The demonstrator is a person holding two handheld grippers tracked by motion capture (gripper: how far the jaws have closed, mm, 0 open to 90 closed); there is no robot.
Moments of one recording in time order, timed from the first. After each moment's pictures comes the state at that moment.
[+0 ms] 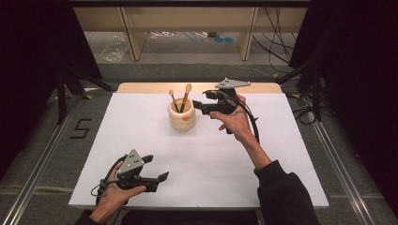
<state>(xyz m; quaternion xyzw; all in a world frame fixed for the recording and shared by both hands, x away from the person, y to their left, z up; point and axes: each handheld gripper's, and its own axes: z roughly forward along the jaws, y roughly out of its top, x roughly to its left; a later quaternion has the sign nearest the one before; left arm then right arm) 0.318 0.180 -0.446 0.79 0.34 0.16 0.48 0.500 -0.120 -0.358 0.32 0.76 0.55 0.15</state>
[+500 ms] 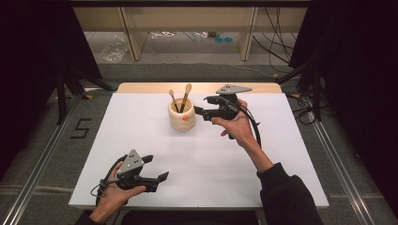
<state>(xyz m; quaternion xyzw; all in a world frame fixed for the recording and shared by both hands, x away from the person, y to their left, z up) 0.318 0.180 -0.446 0.79 0.34 0.16 0.48 0.486 -0.123 -0.364 0.31 0.77 0.54 0.15</state>
